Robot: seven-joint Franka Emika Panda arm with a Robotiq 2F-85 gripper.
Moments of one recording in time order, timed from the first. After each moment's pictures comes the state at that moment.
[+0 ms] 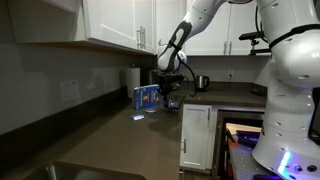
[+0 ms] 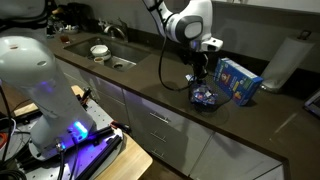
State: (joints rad) arm -0.12 0.32 -0.34 -2.19 -0.11 2.63 0.31
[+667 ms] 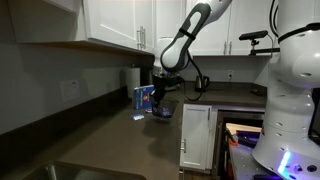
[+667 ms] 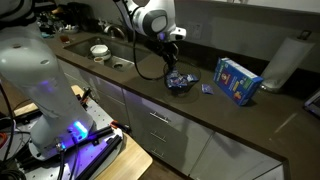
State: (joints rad) arm -0.07 0.08 -0.12 -2.49 -0.11 2.77 0.14
